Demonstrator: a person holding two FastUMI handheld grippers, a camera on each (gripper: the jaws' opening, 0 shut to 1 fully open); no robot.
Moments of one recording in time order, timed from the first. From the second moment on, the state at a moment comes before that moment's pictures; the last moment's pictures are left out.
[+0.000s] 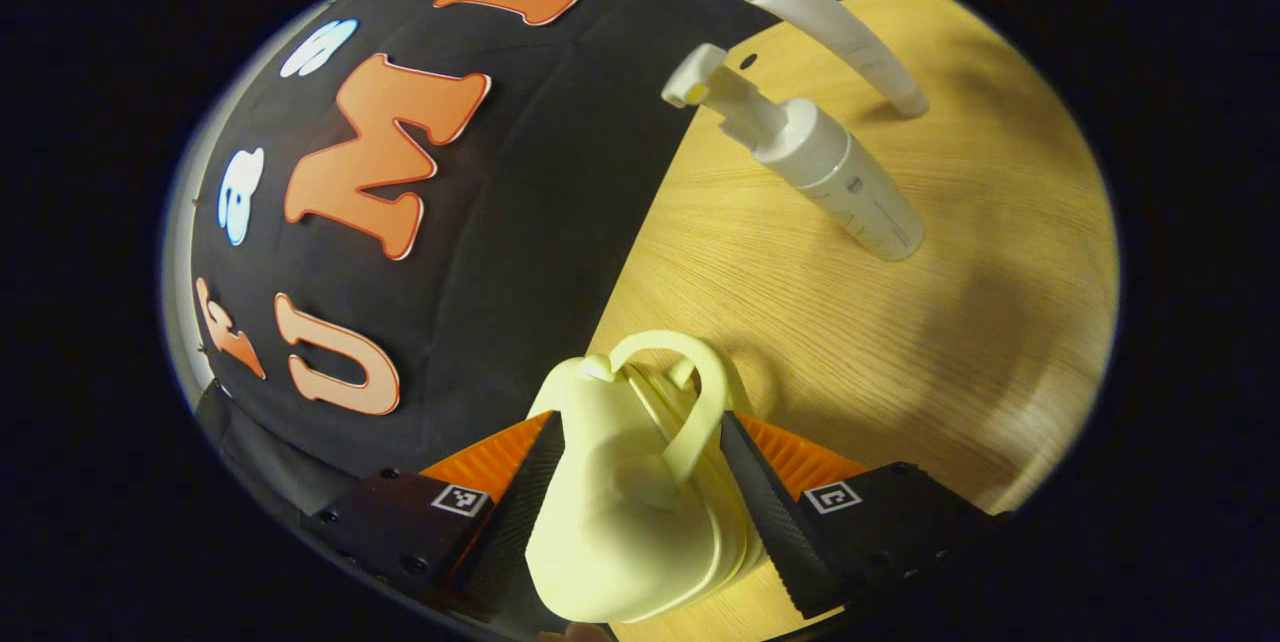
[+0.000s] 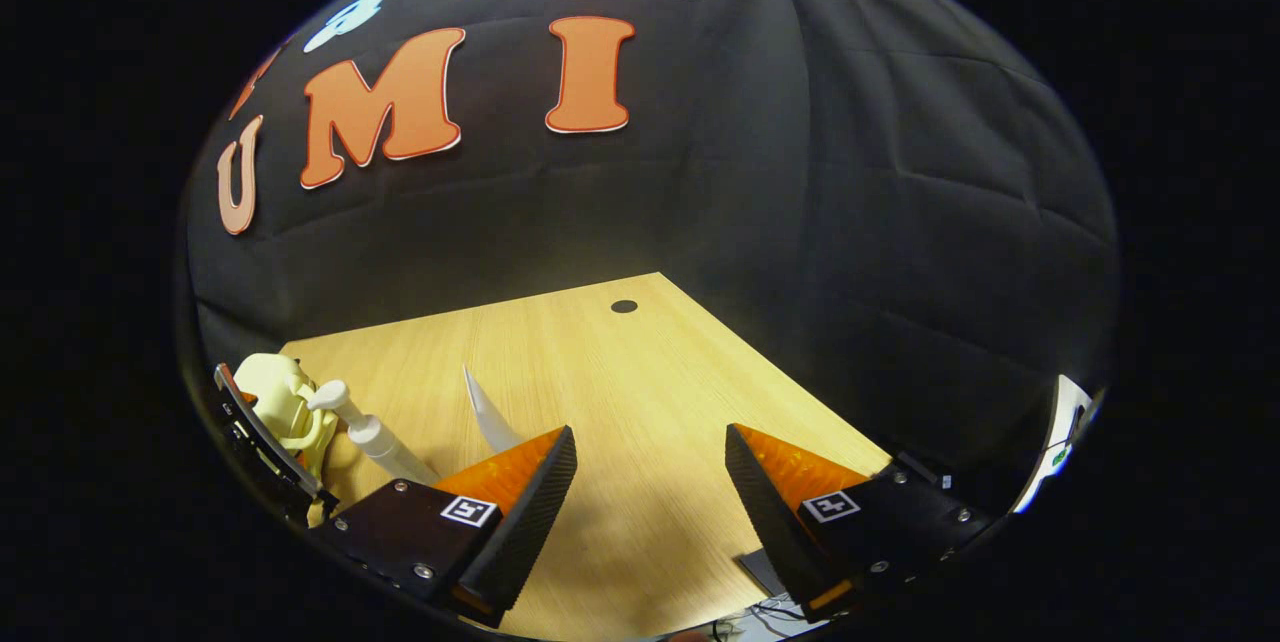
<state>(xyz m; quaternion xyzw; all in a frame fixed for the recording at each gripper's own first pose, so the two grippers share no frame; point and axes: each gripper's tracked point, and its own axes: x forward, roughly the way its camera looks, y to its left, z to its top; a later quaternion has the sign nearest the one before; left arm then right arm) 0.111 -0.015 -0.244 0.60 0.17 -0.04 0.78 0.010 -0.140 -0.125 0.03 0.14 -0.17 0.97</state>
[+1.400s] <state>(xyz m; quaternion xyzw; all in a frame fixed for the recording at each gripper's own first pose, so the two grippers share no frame) 0.140 -0.021 -0.230 0.42 0.27 -0.09 0.86 0.019 -0.121 -0.101 0.05 0.12 -0.16 0.98</state>
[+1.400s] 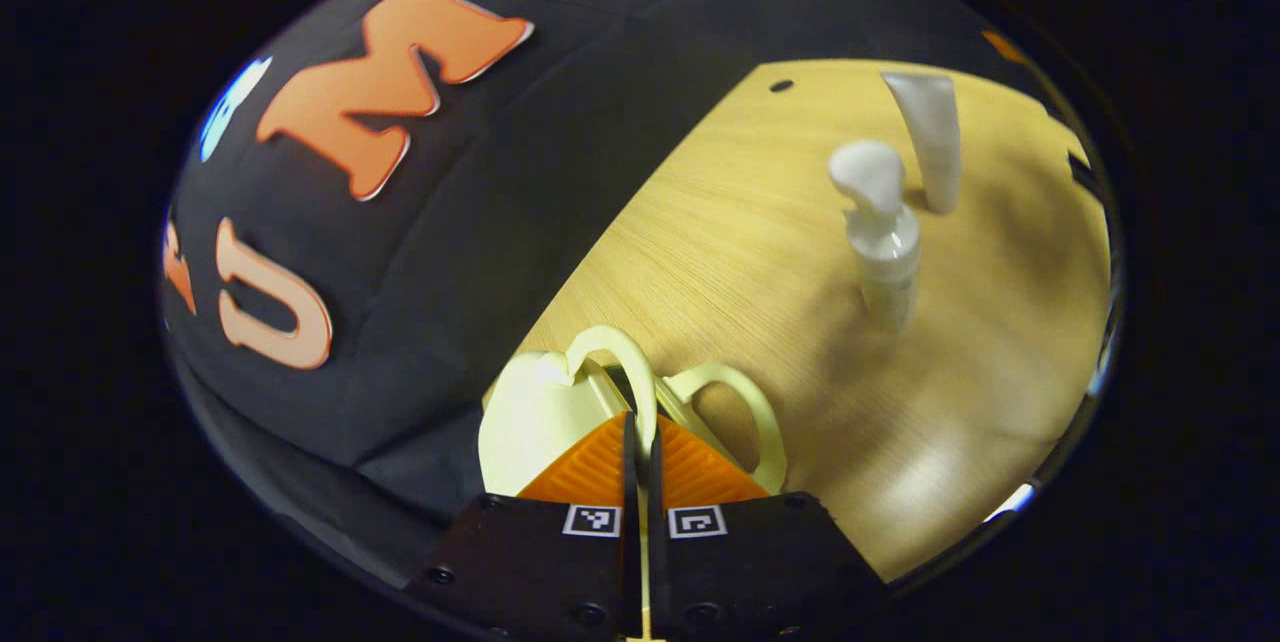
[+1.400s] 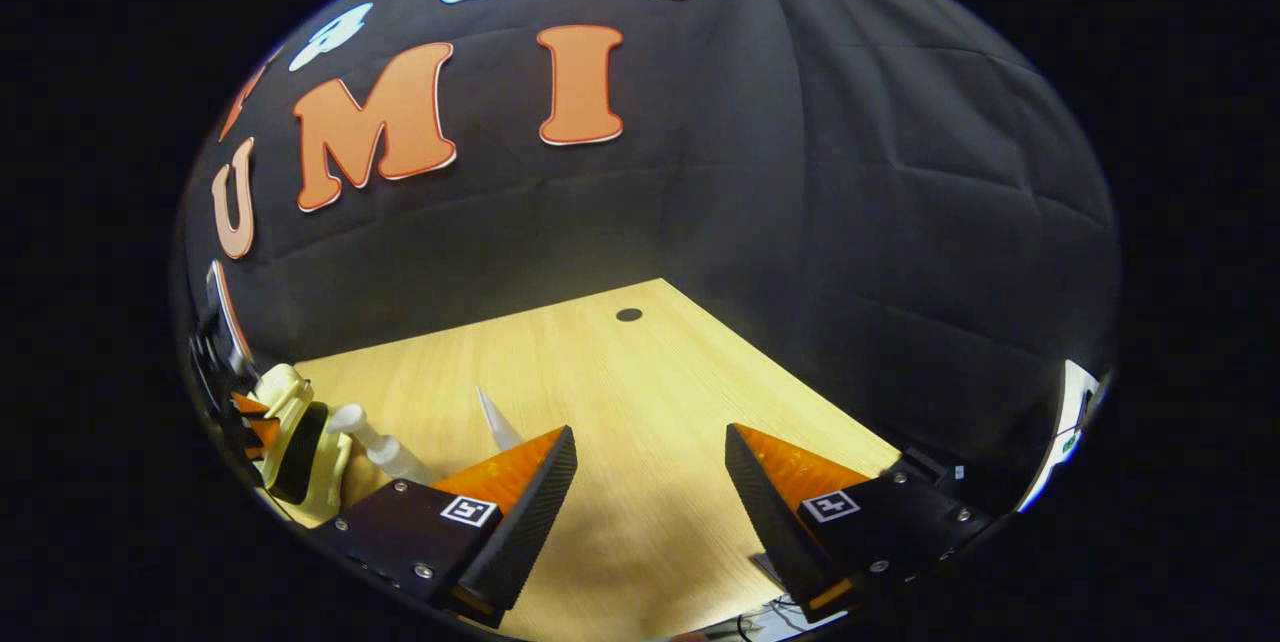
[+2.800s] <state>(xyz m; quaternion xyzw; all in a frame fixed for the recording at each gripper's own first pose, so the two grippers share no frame) 0.147 -0.025 -0.239 -0.03 0.25 -0.06 0.97 0.046 0.145 0.023 0.05 0.01 -0.11 0.99</state>
